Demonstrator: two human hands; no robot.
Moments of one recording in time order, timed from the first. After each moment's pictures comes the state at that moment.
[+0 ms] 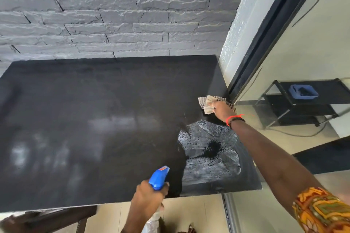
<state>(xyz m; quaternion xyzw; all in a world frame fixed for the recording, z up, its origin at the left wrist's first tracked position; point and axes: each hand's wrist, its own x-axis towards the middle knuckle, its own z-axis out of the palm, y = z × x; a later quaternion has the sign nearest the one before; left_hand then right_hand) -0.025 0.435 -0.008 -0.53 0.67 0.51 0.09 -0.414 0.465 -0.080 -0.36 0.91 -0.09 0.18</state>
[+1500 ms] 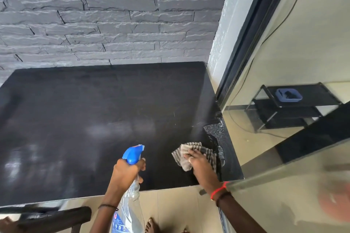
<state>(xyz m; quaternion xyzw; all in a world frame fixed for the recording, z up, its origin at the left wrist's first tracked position) -0.021 0.415 0.012 -0.50 0.67 0.54 -0.08 -0.205 0.578 -0.108 -0.44 0.87 -0.20 0.08</state>
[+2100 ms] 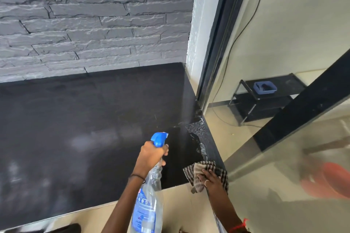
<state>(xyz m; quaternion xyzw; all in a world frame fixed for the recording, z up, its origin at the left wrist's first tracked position) -0.132 0.458 0.010 -0.40 0.72 0.57 -0.01 -0.203 0.702 -0.163 -0.37 0.90 -0.22 0.09</state>
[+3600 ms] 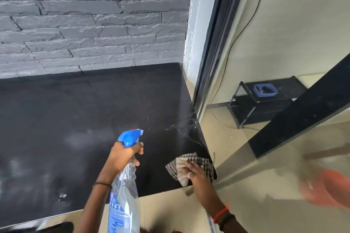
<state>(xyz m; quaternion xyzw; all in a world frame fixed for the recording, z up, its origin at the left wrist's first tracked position) -0.122 0.431 0.029 -0.42 0.67 0.61 -0.06 -0.235 0.674 -0.135 -0.46 0.84 -0.25 0.15</state>
